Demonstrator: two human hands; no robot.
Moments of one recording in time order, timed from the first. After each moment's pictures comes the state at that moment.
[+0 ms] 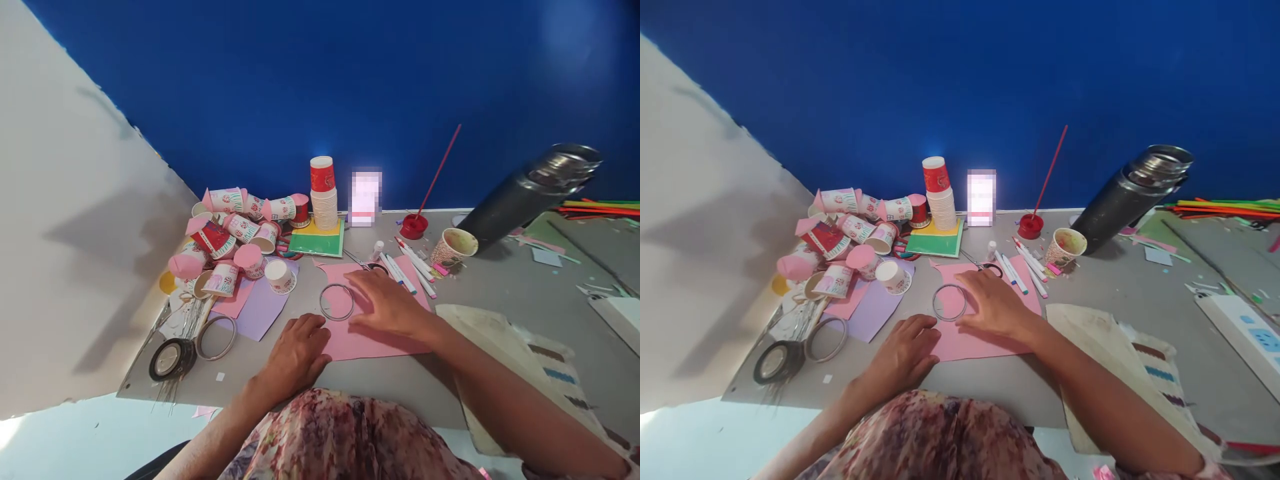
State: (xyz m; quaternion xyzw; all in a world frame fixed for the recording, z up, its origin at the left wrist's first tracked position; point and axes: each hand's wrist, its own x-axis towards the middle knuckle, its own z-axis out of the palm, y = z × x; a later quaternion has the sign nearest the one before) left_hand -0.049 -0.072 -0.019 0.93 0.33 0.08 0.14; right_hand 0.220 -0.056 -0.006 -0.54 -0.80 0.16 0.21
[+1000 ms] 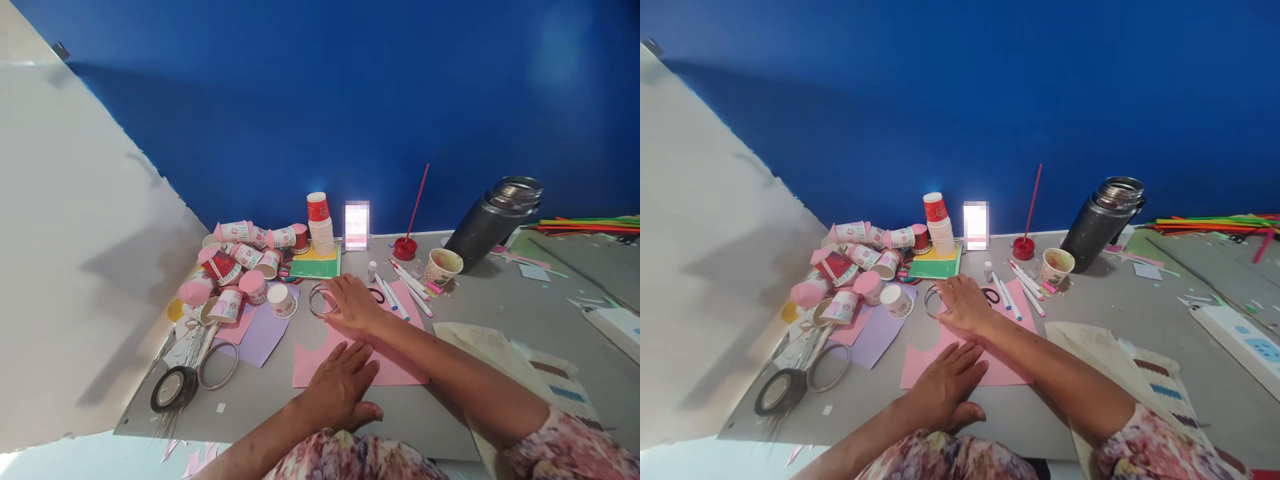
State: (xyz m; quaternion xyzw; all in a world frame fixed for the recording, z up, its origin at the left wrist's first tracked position) left_hand 0.003 -0.084 -0.058 0.96 0.19 0.08 0.16; right_hand 0.175 0.003 -0.018 -0.54 -0.82 0.03 0.19
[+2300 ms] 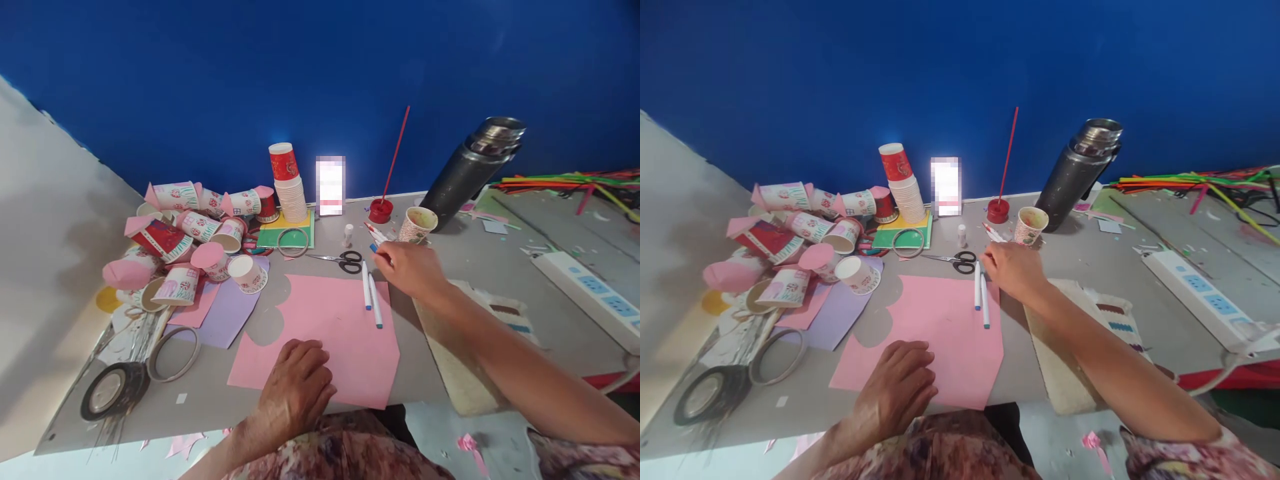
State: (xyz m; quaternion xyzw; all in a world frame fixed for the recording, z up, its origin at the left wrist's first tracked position) left_hand -0.031 -0.115 -0.038 0.95 0.20 0.20 0.13; right_hand 0.272 -0.068 0.008 -0.77 -0.63 -0.01 0.07
